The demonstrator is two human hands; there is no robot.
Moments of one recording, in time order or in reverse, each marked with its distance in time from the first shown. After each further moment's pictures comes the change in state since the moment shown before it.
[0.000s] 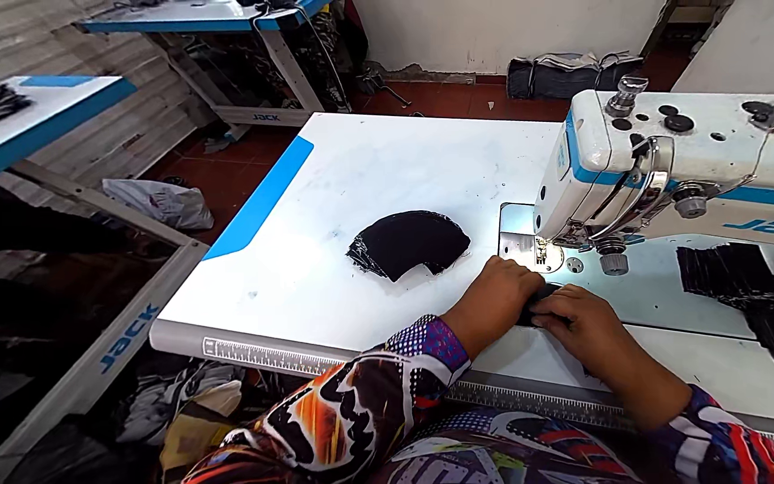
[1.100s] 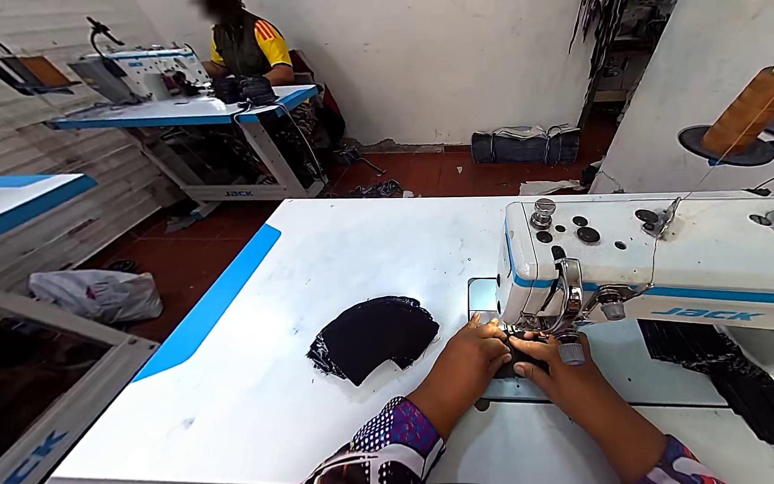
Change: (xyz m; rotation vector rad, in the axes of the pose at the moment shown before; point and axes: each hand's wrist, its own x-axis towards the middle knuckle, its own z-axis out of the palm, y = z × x) left_hand 0.020 -0.025 0.004 -0.193 -0.057 -0.136; right_hand 0.031 0.018 -0.016 -0.129 -0.176 0.342
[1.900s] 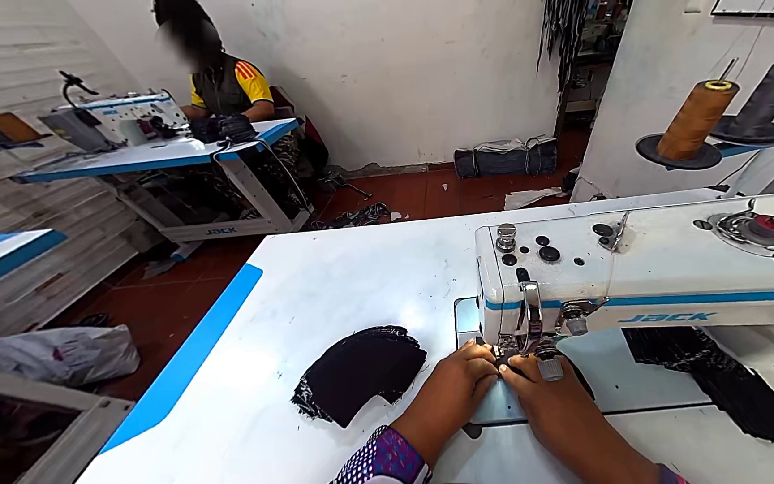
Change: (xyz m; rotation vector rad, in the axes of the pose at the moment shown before) left_hand 0.002 -0.011 -0.004 -0.018 -0.039 0.107; right_hand -0.017 -0.002 0.025 -0.288 0.287 -0.227
